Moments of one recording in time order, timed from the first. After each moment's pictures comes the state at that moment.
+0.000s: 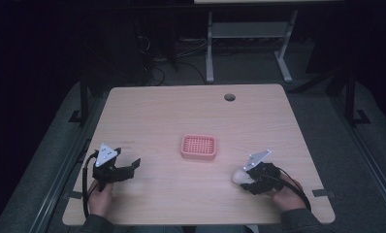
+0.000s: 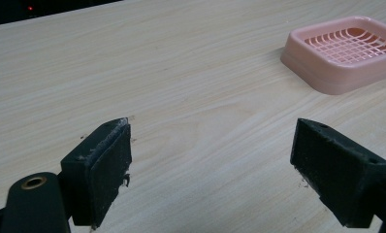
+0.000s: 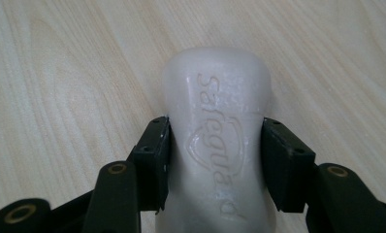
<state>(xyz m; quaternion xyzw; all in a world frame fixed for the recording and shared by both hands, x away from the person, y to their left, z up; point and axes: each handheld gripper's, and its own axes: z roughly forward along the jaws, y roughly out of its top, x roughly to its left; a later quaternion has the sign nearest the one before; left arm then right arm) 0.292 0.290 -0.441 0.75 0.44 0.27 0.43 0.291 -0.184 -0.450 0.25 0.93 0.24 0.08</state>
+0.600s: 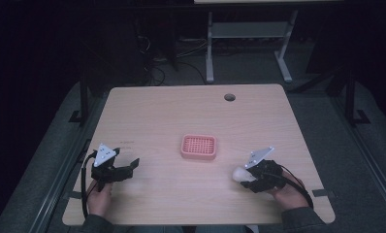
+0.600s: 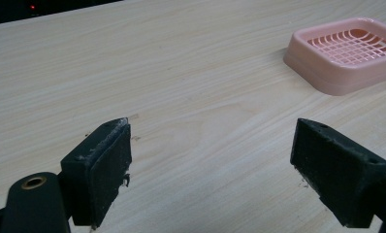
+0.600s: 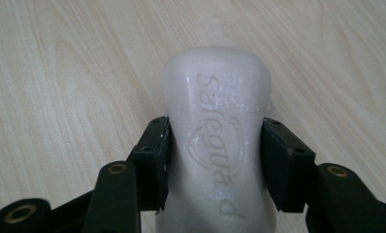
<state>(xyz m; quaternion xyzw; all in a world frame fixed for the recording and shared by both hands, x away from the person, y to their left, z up) 0.291 0.292 -0.441 0.75 0.44 0.27 0.42 0.291 -0.185 -0.433 0.24 0.93 0.26 0.09</state>
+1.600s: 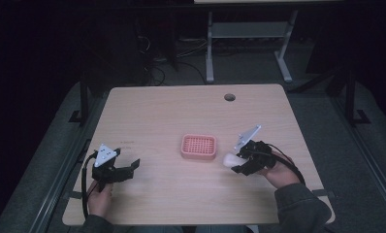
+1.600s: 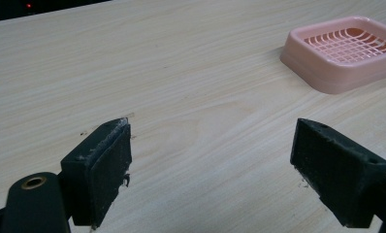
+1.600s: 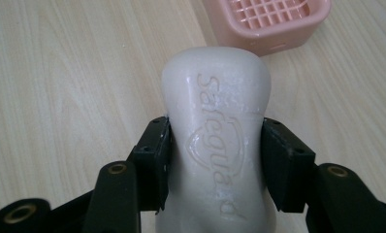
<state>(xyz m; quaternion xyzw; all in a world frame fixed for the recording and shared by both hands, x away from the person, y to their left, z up) 0.291 0.292 -0.441 0.75 0.44 0.26 0.43 0.333 -0.158 -0.398 0.20 0.94 0.25 0.06</state>
